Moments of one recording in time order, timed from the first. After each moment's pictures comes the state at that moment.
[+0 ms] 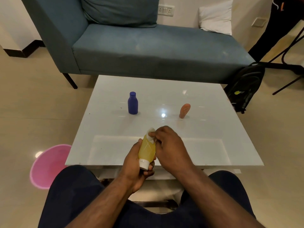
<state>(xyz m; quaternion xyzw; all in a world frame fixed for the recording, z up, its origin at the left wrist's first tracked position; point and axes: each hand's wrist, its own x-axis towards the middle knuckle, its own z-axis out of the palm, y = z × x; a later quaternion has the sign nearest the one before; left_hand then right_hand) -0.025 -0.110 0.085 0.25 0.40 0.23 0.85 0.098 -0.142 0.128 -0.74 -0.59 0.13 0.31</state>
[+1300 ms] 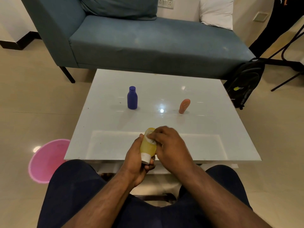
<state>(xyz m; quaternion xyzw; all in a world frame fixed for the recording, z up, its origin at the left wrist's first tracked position) -0.020 -0.112 0.083 0.26 0.40 0.25 0.84 0.093 -0.158 0.130 -0.72 -0.63 0.11 0.27</state>
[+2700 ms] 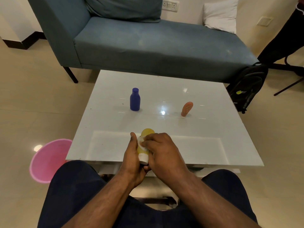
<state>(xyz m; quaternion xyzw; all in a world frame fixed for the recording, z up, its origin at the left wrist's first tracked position) -0.026 -0.105 0.078 0.21 0.39 0.27 0.85 0.064 -0.157 0.129 -0.72 -0.65 0.10 0.24</state>
